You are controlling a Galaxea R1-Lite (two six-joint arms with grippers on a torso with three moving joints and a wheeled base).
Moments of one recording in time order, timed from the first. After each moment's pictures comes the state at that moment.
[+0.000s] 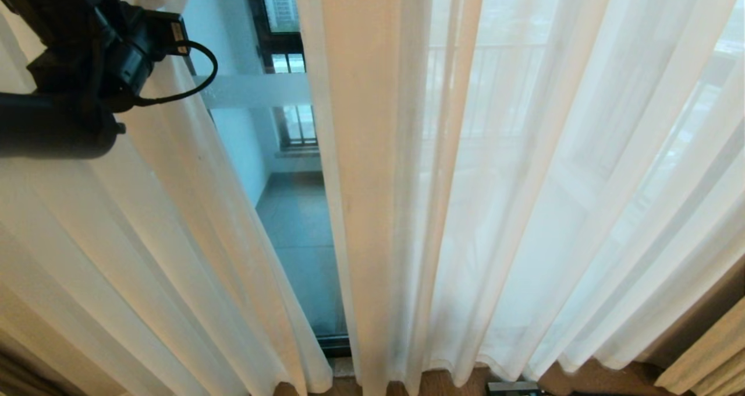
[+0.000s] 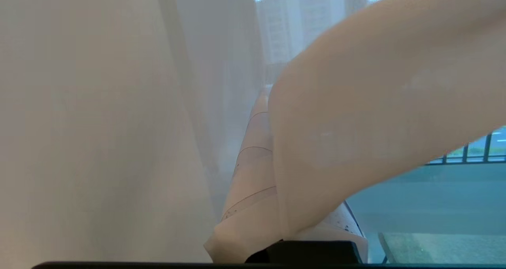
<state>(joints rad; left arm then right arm) -0.04 1.88 -1.50 -0.80 0.24 0.23 0.00 0.00 0.00 0.00 0.01 -0.01</state>
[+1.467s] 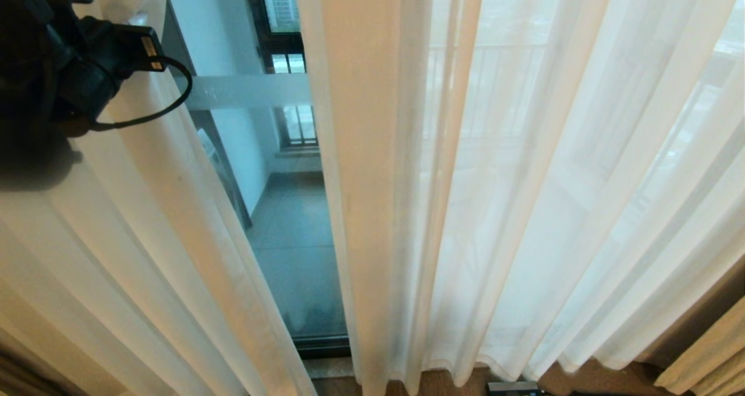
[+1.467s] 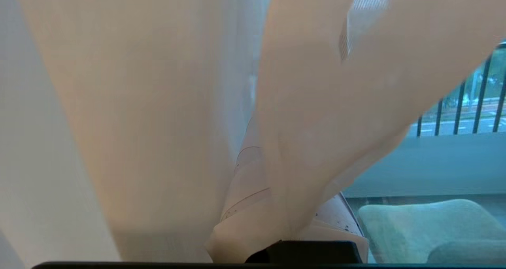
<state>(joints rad) 0.01 1.75 -1.27 -0.88 0.14 0.16 0.00 0.00 0.00 0.00 0.01 -0.01</state>
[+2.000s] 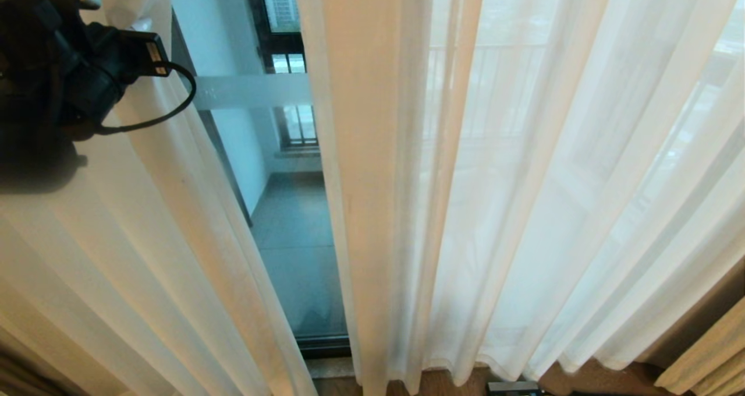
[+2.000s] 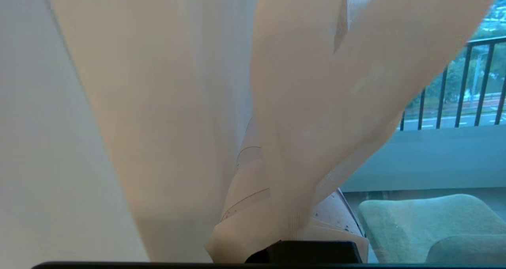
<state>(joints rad) 0.00 1.76 -1.26 -0.88 0.14 0.16 0.00 0.00 0.00 0.00 0.01 -0.01</state>
